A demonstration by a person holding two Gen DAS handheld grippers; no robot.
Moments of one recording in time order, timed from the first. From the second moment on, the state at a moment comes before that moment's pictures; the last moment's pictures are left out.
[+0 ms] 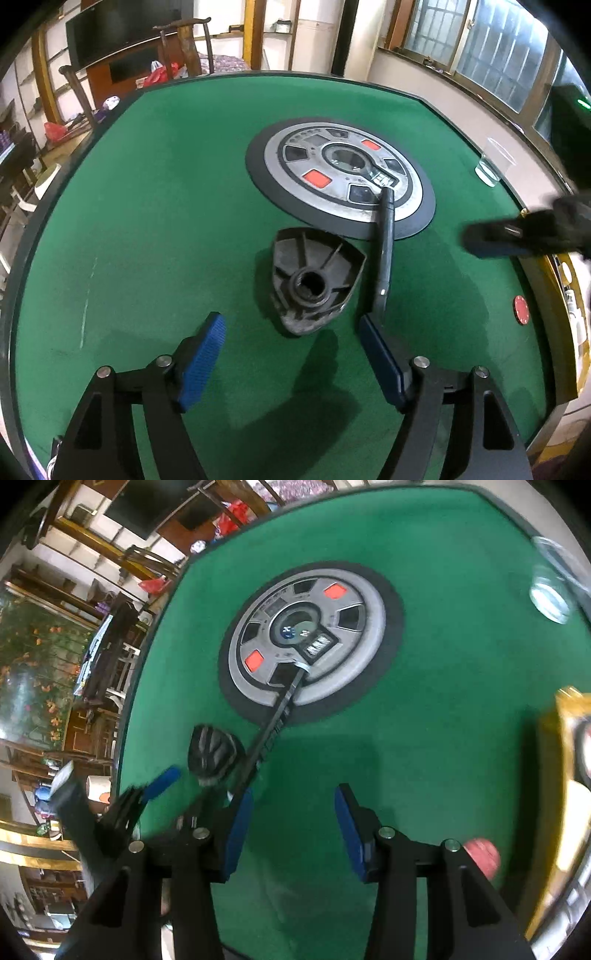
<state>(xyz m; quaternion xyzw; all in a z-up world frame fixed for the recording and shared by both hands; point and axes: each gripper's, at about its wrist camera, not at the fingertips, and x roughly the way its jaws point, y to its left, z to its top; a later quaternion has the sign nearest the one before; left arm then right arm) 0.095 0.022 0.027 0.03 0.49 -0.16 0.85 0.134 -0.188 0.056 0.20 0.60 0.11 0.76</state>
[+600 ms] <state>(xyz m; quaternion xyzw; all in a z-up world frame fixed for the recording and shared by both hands) 0.080 0.053 0.036 0.02 0.49 -0.14 0.86 0.182 -0.117 0.022 0.04 0.62 0.06 0.78</state>
